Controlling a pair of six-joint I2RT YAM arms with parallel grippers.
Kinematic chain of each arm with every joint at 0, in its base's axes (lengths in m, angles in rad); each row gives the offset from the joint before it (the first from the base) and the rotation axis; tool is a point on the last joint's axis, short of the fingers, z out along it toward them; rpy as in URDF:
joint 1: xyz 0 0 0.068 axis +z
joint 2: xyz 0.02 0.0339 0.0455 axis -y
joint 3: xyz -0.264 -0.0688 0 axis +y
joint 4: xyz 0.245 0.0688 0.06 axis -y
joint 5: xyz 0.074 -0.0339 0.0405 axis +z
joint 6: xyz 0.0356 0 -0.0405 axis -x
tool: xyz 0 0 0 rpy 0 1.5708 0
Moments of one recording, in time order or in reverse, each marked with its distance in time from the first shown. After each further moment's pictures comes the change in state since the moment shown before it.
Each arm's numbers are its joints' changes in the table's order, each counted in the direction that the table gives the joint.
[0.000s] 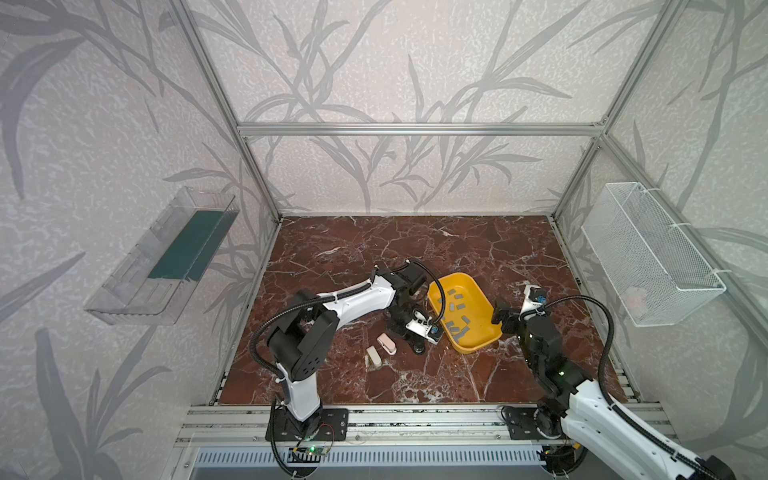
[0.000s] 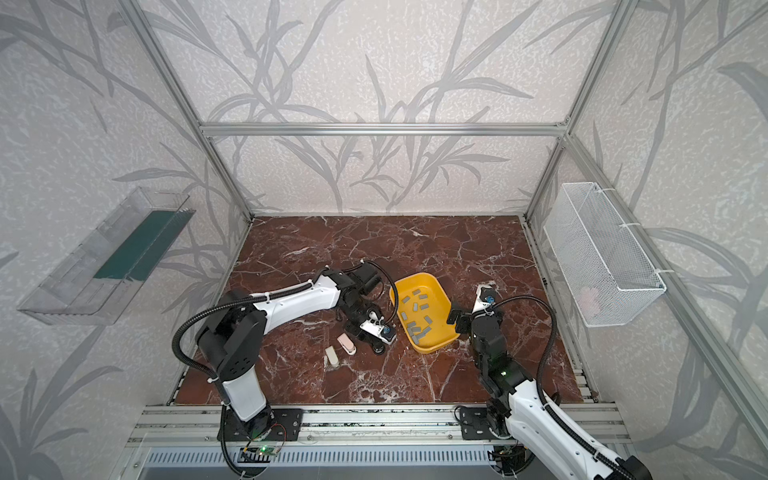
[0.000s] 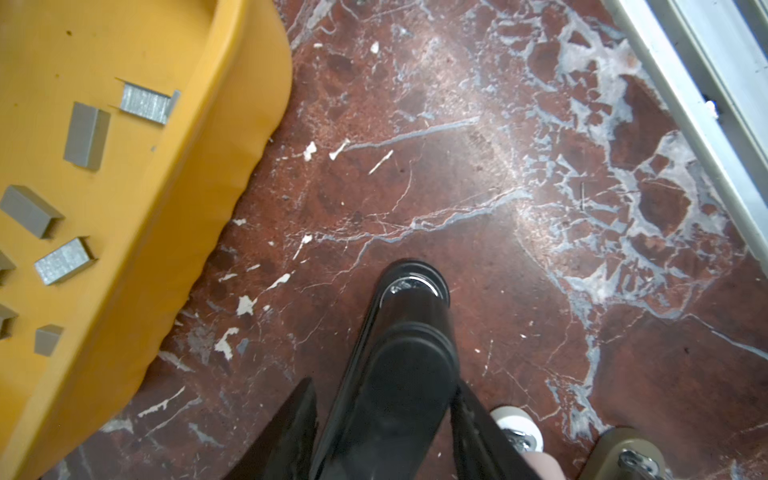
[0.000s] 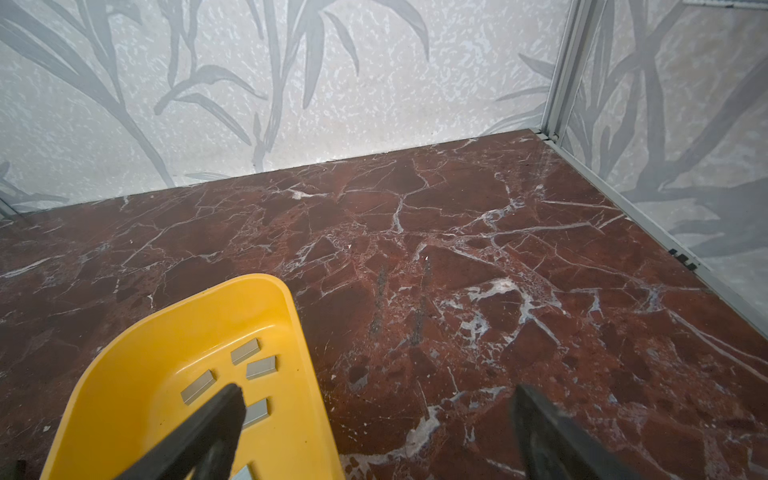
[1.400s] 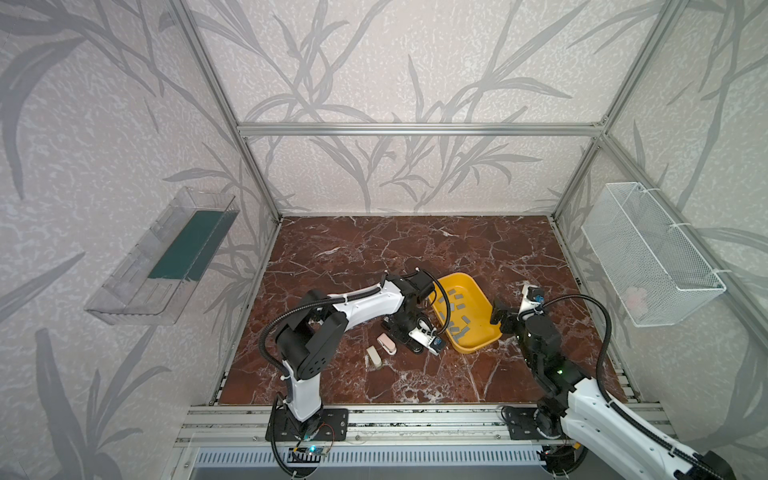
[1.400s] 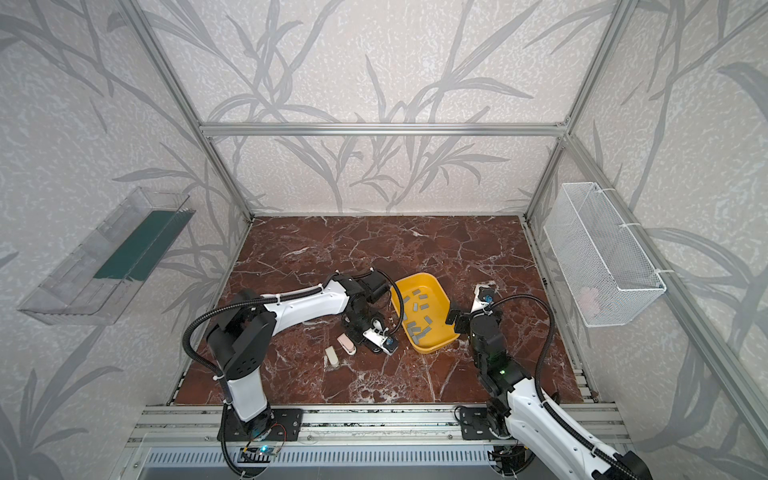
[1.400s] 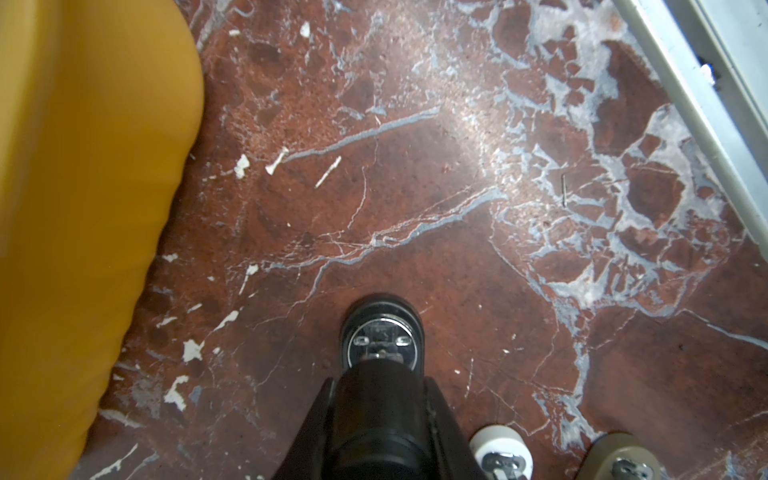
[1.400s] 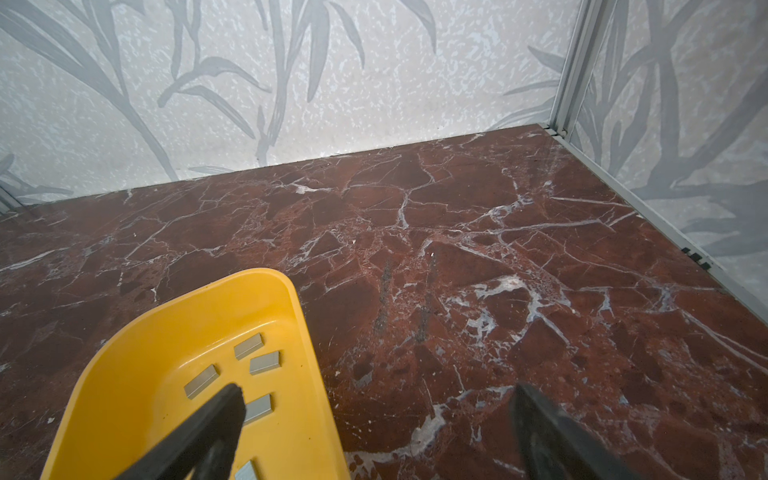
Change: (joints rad) left arm -0.059 -0.031 -0.007 -0.019 0.095 -0.013; right arm 0.000 -0.035 0.000 0.017 0.011 0.000
